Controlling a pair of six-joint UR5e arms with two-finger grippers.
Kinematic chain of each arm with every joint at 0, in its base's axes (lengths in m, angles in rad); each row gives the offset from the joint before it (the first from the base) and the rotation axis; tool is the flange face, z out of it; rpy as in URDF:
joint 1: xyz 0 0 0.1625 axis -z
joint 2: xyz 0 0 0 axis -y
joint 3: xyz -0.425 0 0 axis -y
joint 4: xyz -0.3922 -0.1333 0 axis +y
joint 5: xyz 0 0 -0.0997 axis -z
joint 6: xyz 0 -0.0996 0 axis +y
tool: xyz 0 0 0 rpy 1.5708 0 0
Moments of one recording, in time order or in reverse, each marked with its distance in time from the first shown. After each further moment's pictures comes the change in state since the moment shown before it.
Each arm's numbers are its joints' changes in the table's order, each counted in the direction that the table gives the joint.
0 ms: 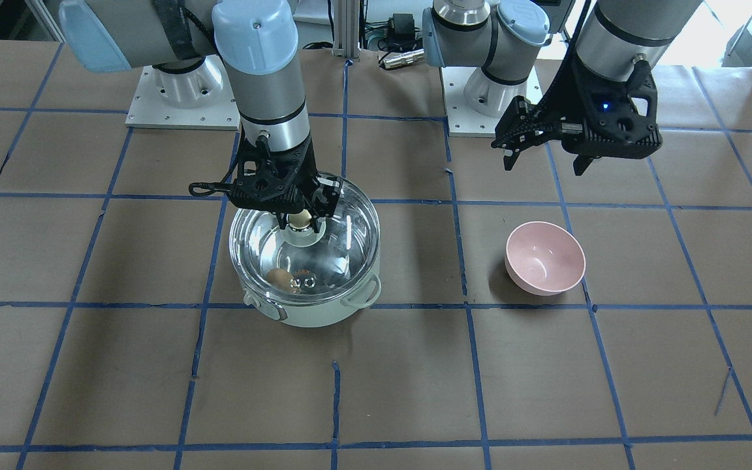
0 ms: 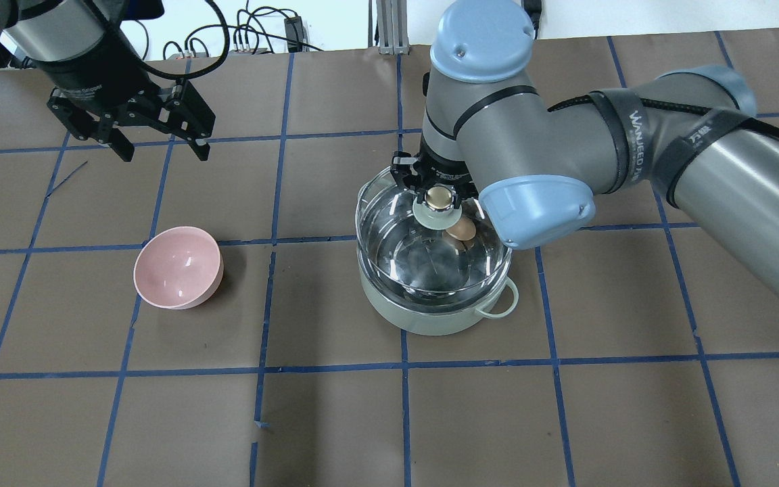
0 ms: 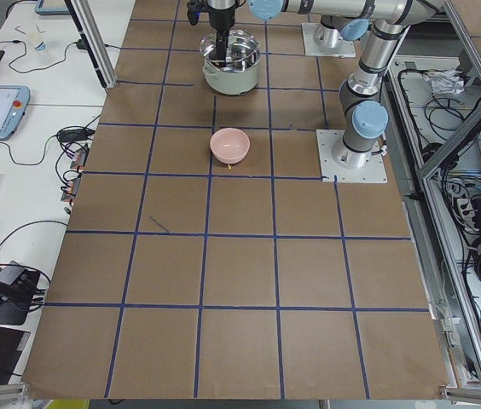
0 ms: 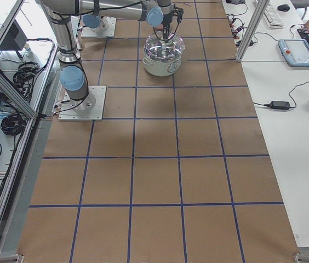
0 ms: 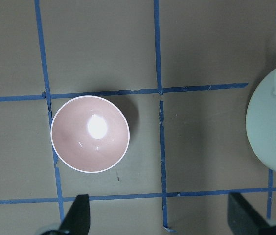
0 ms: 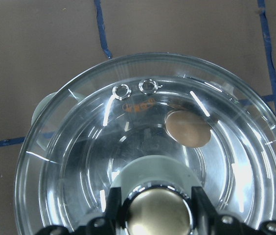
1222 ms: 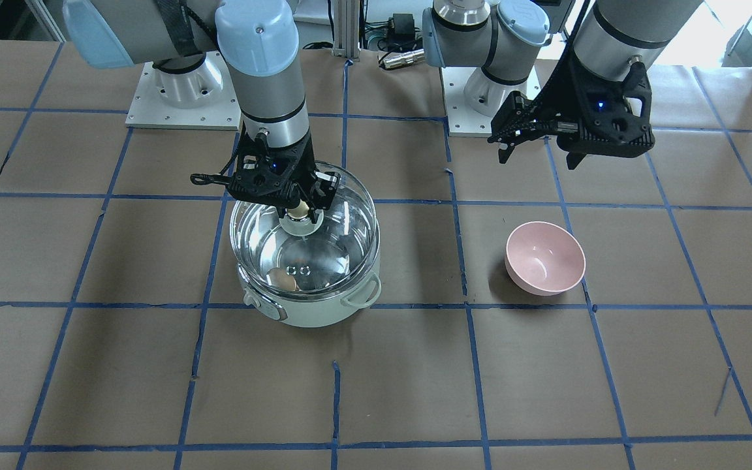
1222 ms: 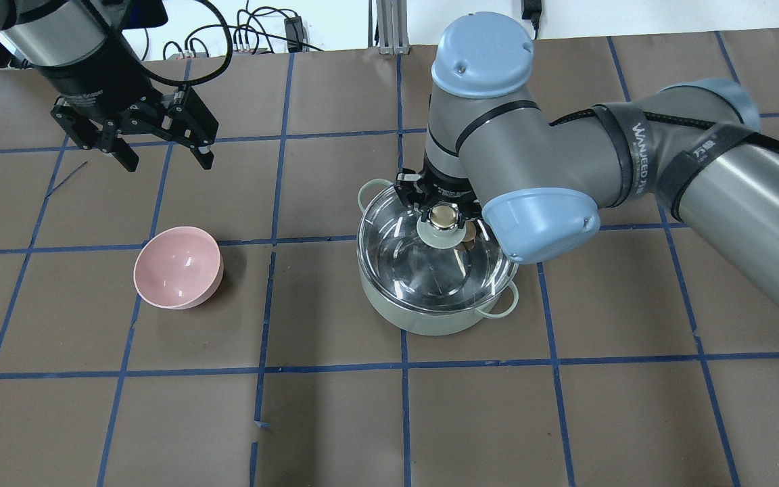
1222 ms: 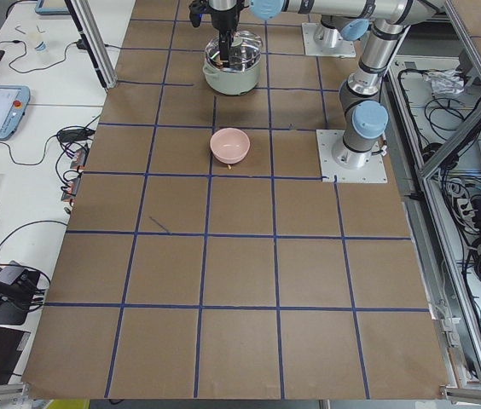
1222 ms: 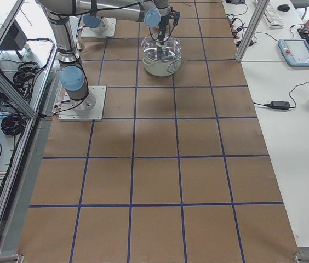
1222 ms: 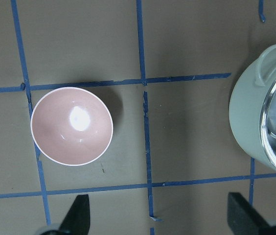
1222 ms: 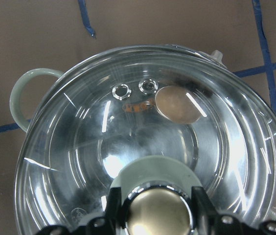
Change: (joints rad) left arm -0.009 0.008 -0.004 0.047 -0.014 -0.001; right arm -0.003 -0.019 0.030 -0.039 0.002 -0.048
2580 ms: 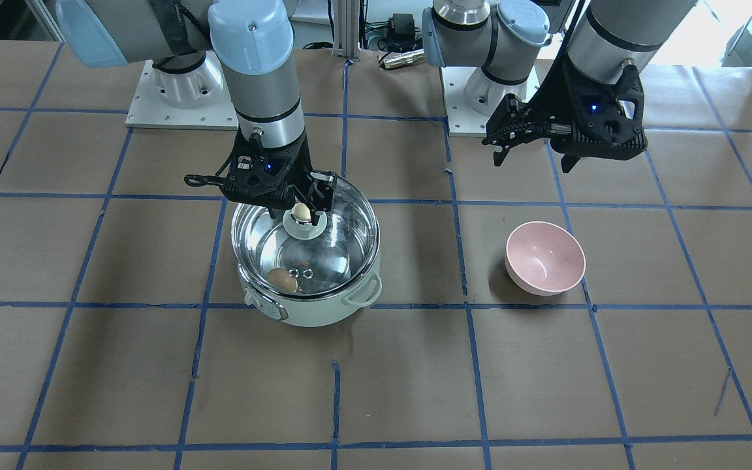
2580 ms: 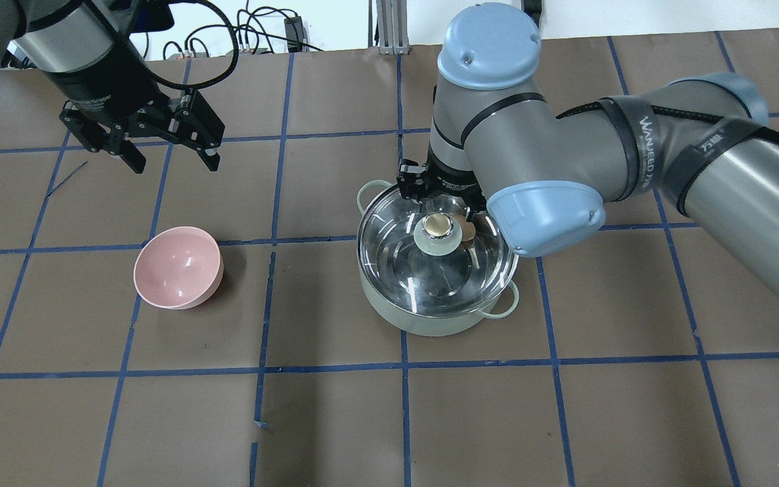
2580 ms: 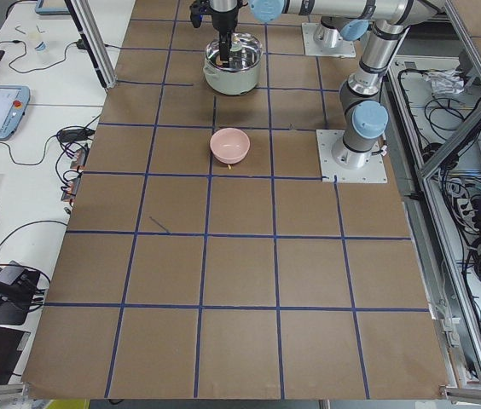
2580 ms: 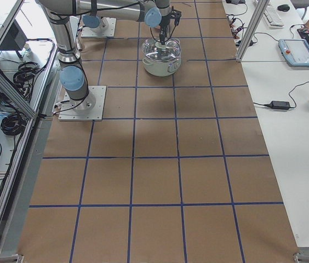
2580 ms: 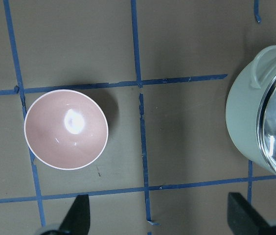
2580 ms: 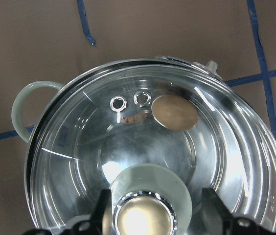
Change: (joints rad) left arm 0.006 0.004 -0.019 -0.028 -0.008 0.001; right arm 0.016 0.000 -0.012 0.004 -0.001 0.011
